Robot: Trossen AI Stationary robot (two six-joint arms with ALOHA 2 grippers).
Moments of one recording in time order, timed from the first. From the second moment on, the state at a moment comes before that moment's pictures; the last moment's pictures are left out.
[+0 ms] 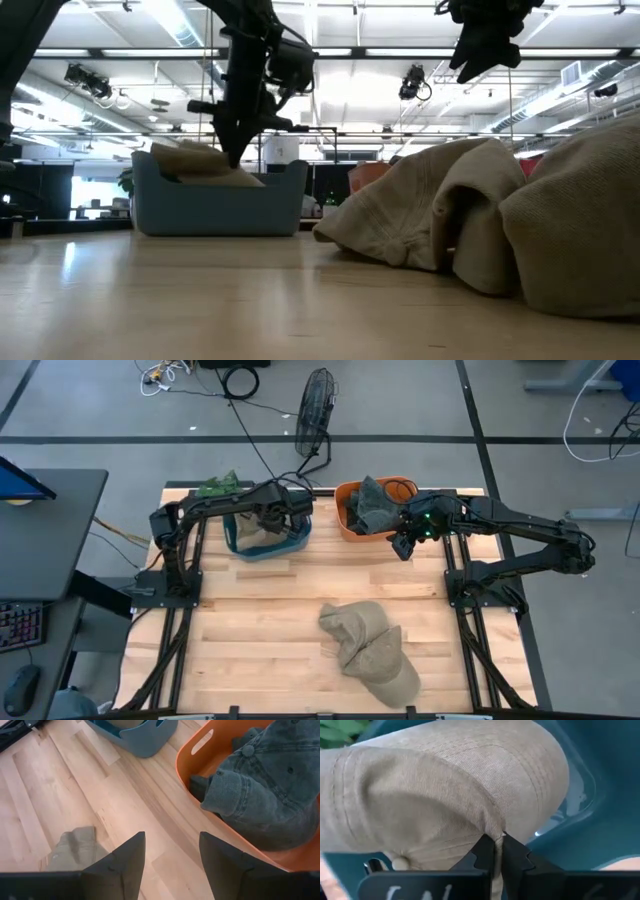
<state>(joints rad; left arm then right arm) 0.38 1.88 1.56 -1.27 -0.35 -0.80 -0.24 1.07 1.15 -0.96 0.07 0.40</state>
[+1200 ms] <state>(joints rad) 0.35 1.70 1.56 -1.48 -0.21 -0.78 -0.24 1.09 1.15 -0.96 -0.01 0.39</state>
